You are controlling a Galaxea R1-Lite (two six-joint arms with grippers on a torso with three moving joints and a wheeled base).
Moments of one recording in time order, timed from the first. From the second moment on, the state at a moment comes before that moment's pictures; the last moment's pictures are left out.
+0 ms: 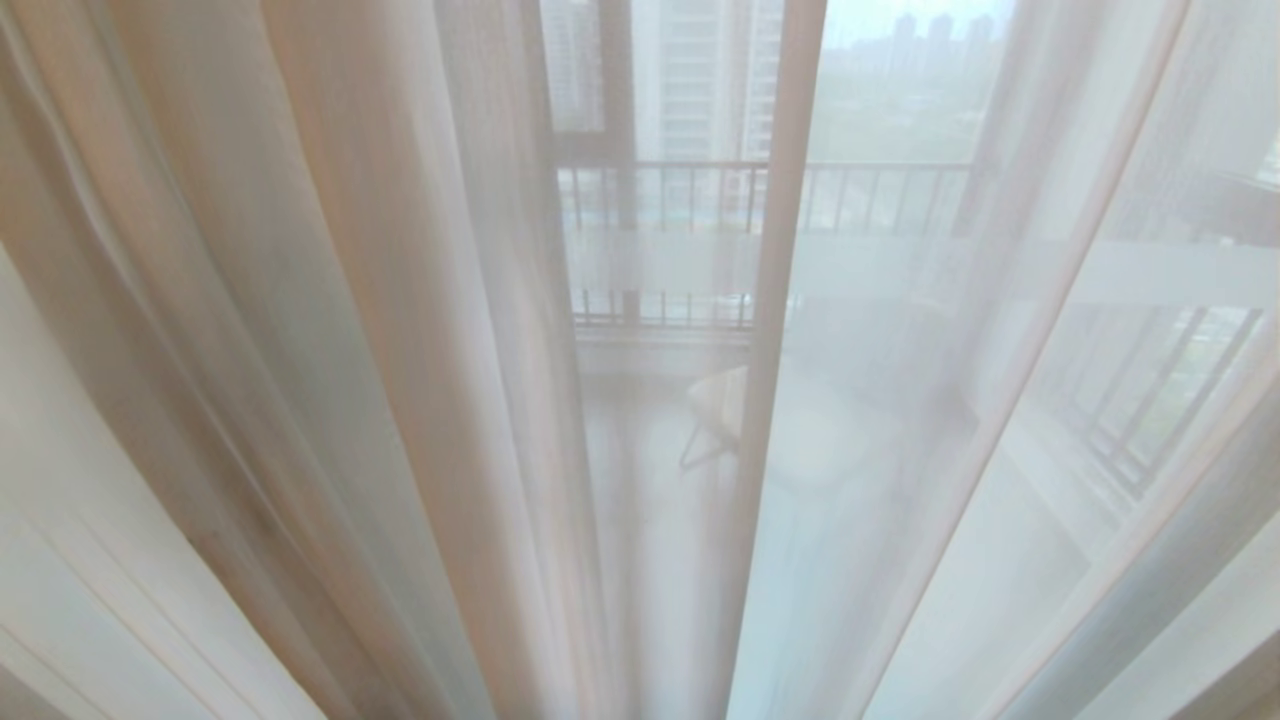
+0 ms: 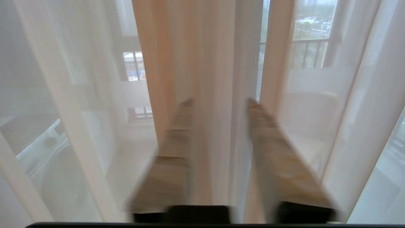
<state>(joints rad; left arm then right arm) -0.39 0.59 -0.71 -0.11 0.22 0.08 0.00 0.00 -0.01 0.03 0.00 0.00</state>
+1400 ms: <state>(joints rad) -0.12 0.28 -0.31 0.03 0.08 0.03 0.00 0.00 -0.01 0.03 0.00 0.00</state>
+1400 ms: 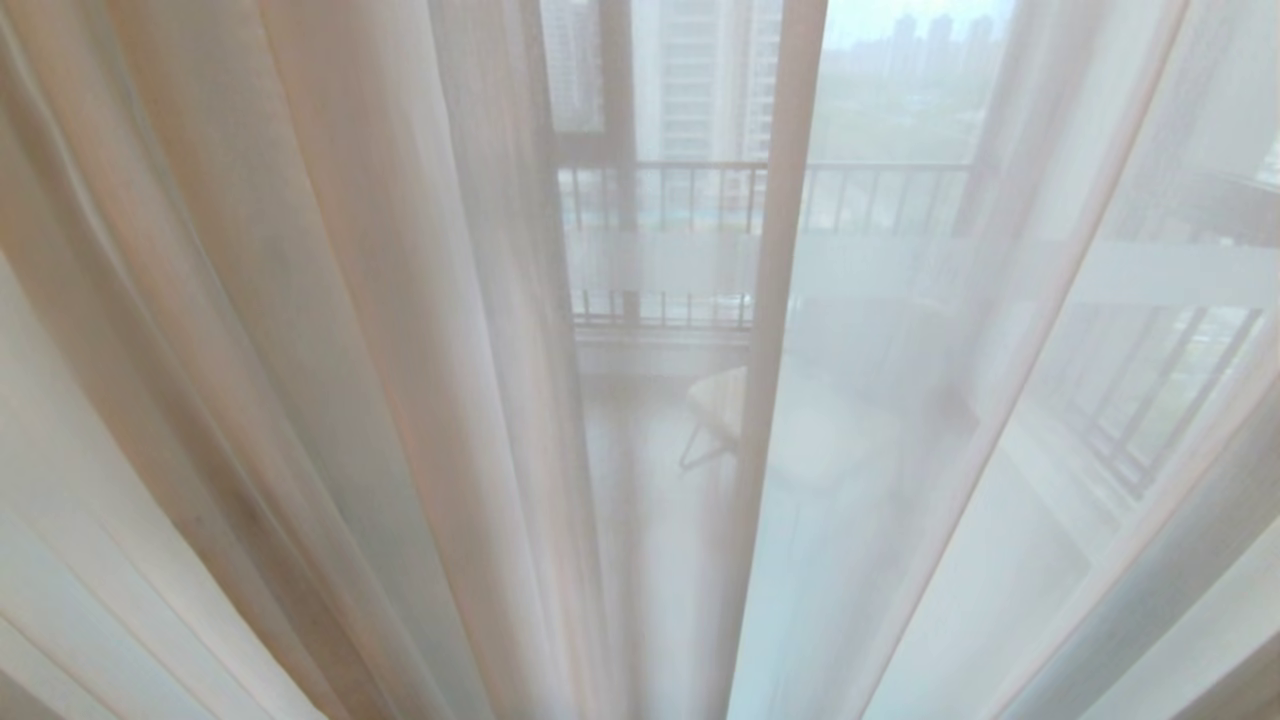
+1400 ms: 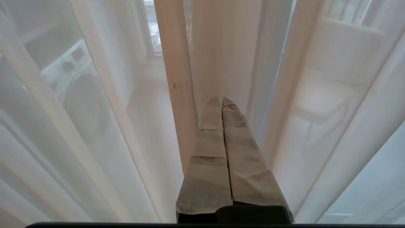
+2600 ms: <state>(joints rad) 0.00 0.00 -0.01 0.01 0.01 0.01 0.00 0.00 -0.01 0.03 0.00 0.01</state>
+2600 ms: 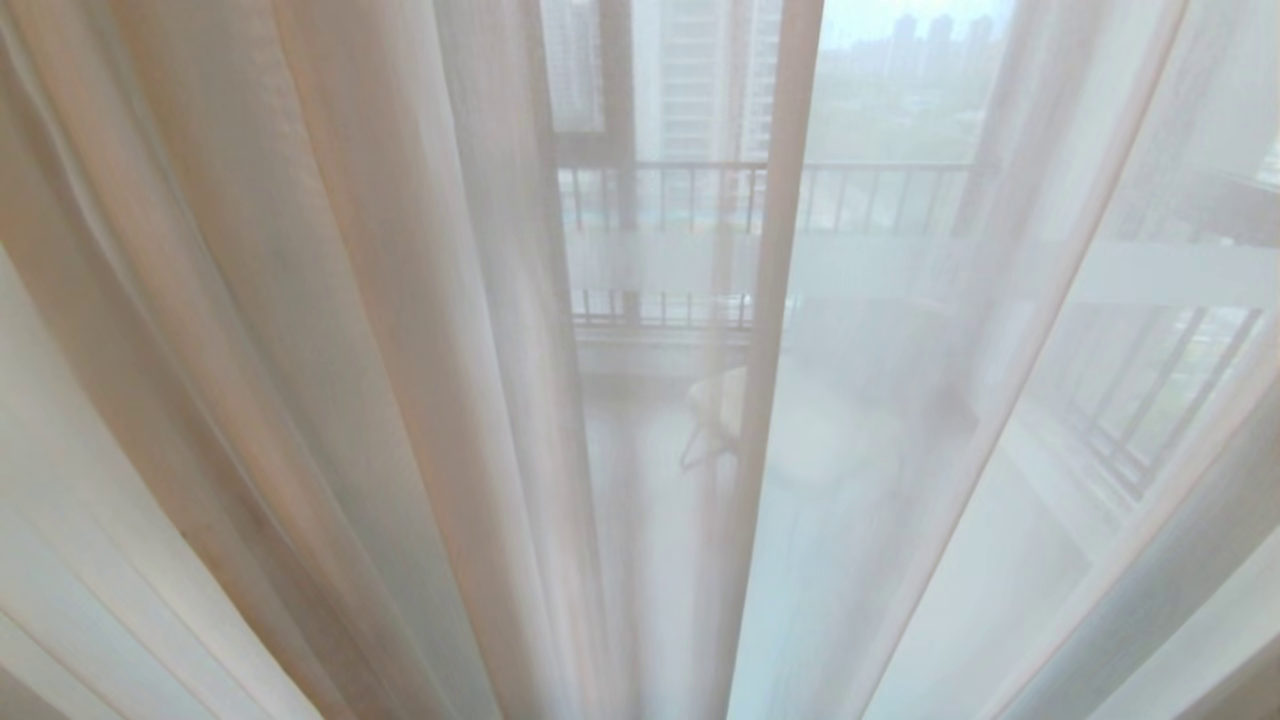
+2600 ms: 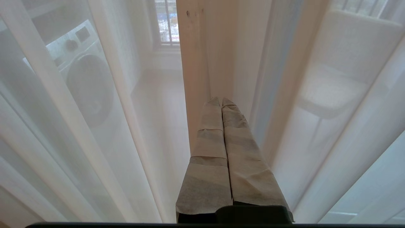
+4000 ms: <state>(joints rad) 0.00 0.00 -0.01 0.01 0.01 0.01 0.00 0.00 -0.01 0.03 0.00 0.01</state>
